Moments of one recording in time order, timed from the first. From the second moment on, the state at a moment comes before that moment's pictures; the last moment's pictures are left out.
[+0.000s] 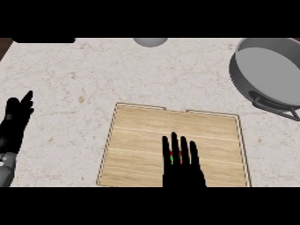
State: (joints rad) left arm -0.10 0.49 -0.08 -1.39 0.05 0.27 0.35; right arm -0.10 -0.07 0.92 -1.86 1.21 0.31 1.11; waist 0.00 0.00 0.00
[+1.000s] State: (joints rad) left arm -0.08 0.48 -0.06 -1.42 0.03 0.23 0.36; right arm -0.16 -0.02 0.85 -1.75 1.11 0.36 1.17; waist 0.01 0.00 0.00
